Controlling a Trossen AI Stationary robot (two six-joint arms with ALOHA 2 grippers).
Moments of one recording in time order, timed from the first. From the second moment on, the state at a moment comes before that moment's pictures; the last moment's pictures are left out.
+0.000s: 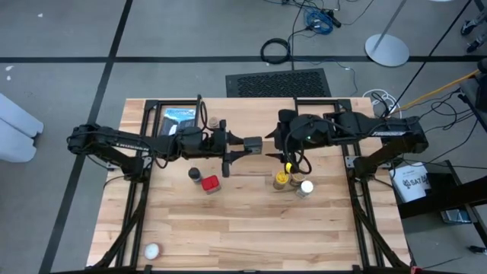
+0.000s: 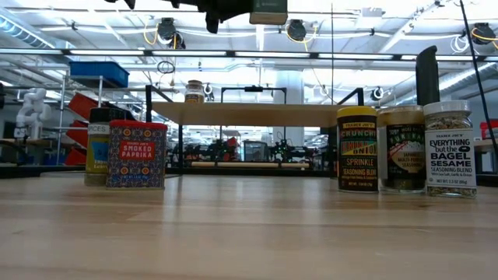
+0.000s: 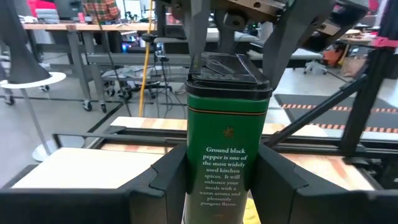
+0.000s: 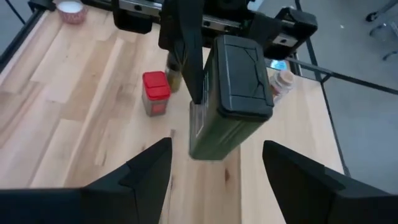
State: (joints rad) left arm 0.01 1.34 0.90 0.41 -0.05 0.01; right arm 0.08 1.41 1.61 -0.88 0.18 -0.18
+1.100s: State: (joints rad) left arm 0.15 1.47 0.89 0.53 0.02 0.06; right arm -0.17 1.41 1.61 -0.92 -0.06 -0.25
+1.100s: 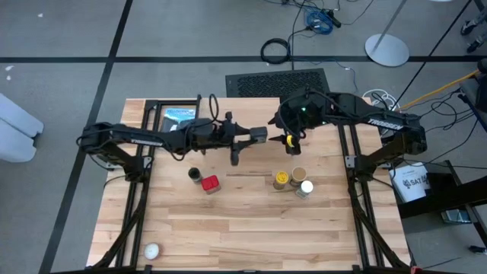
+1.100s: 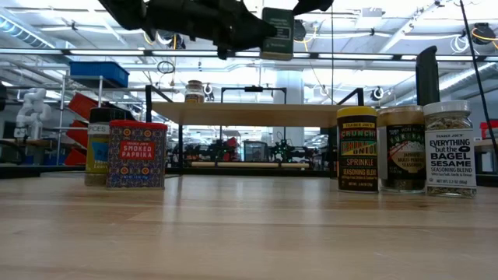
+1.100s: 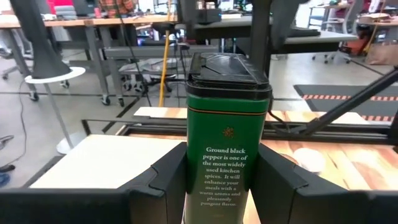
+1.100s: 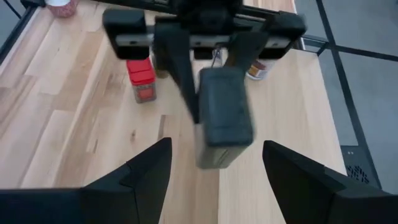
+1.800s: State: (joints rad) left arm 0.15 1.49 0.89 0.56 0.08 0.07; right arm -0.18 1.50 1.61 -0.87 -0.08 -0.32
